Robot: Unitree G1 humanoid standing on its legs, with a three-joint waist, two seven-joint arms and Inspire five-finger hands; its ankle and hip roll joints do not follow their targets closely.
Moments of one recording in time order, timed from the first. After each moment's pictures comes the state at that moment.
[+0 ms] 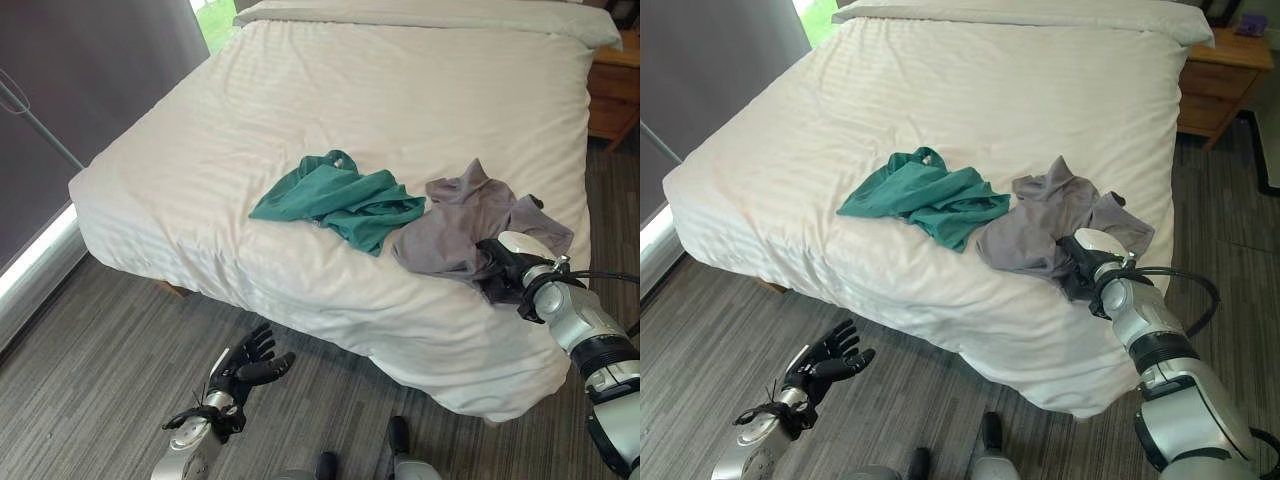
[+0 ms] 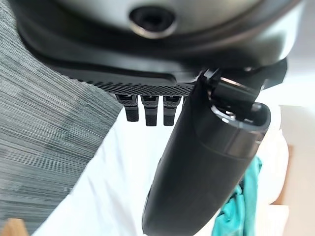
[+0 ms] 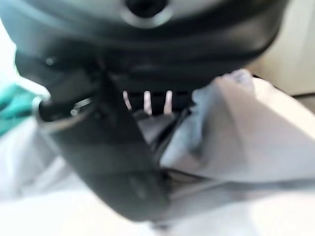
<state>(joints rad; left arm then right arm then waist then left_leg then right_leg) 0.14 0.33 -0.18 0.34 -0.63 -0.03 -0.09 -0.56 -0.79 0.29 0.89 -0.32 -0.03 0.05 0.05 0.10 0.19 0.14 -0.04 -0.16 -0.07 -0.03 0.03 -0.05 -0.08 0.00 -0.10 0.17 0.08</state>
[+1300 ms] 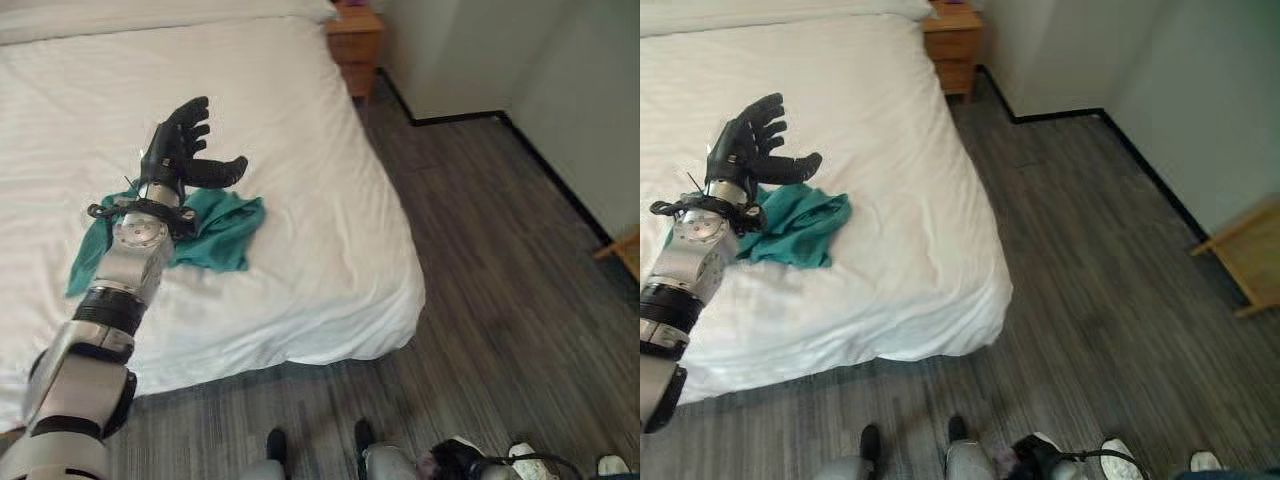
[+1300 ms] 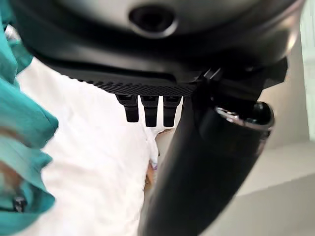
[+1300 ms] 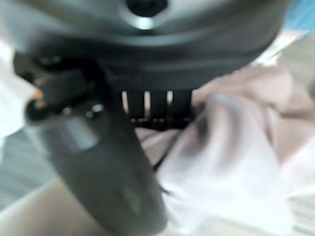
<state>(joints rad) -0.90 0.76 -0.41 0.75 -0.50 -0.08 0.10 -0.01 -0.38 0.36 1.04 -0.14 0.03 0.14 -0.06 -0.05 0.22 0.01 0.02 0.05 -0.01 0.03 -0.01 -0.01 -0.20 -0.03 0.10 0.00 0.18</state>
